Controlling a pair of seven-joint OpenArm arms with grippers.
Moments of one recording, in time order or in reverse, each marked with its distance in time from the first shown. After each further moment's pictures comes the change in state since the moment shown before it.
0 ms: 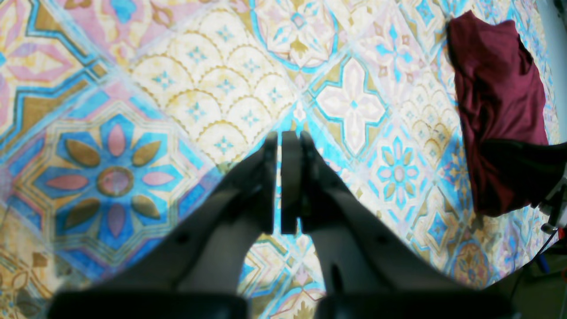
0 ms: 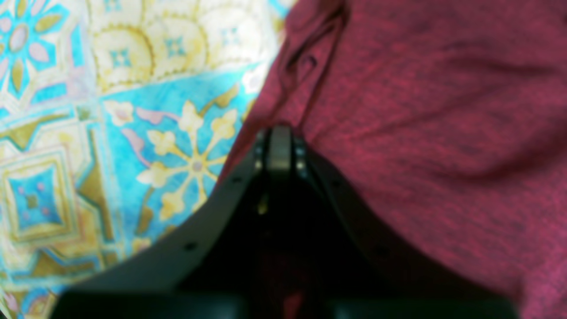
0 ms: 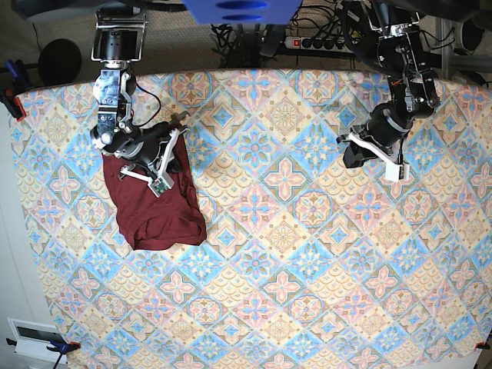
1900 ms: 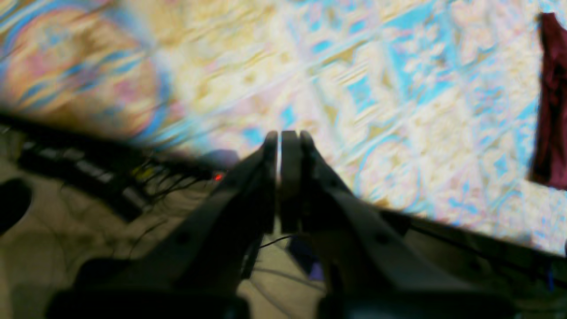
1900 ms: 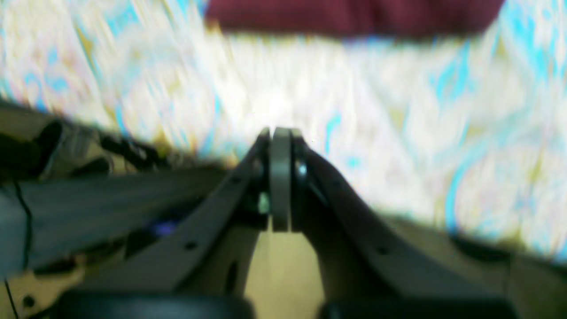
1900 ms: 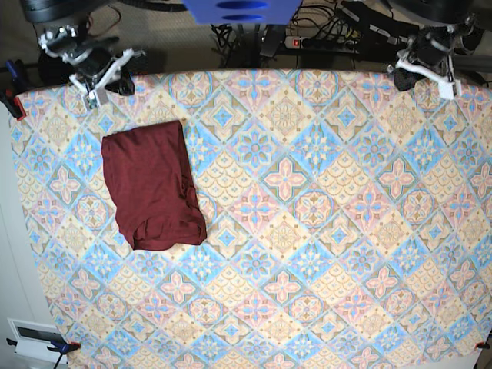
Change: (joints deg) left arm 29.2 -0.1 -22.6 9.6 -11.9 -0.3 0.0; right arm -36.7 0.4 23.8 26.6 26.4 -0.4 -6.2
